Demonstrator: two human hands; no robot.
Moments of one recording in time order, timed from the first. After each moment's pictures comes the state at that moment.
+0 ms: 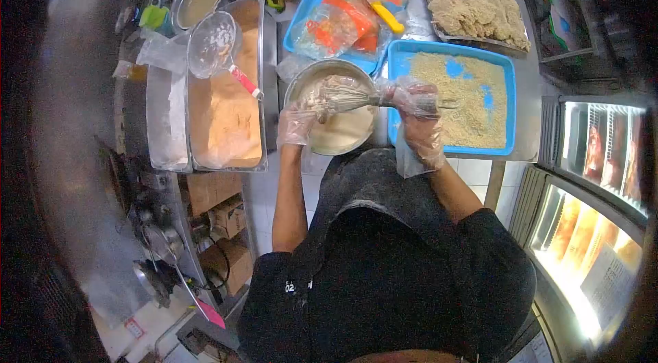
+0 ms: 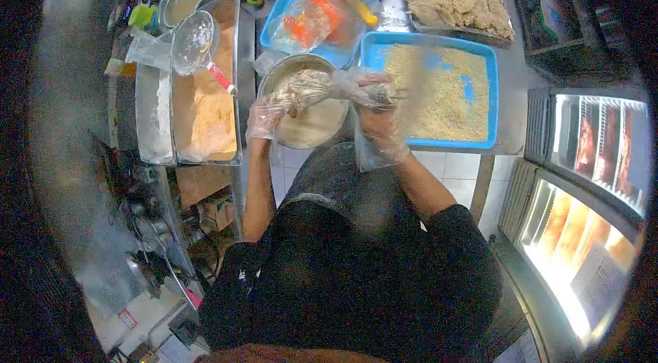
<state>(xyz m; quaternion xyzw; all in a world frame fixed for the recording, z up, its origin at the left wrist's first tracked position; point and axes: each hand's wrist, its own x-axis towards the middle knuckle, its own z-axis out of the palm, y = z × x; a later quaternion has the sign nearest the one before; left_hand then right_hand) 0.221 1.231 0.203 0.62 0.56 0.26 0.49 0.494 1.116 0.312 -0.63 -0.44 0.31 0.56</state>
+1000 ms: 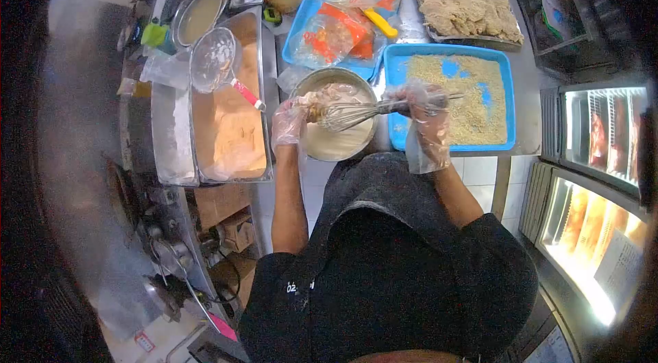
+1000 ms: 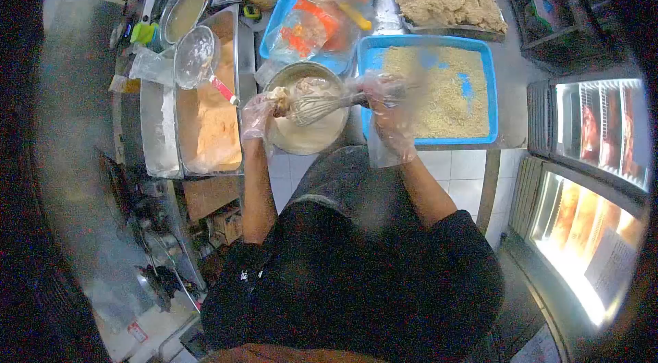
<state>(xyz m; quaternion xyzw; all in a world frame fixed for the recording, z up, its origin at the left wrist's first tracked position) 0.230 1.257 0.230 0.54 0.62 0.28 0.49 0.503 1.119 0.291 -0.51 -0.26 0.43 0.69</state>
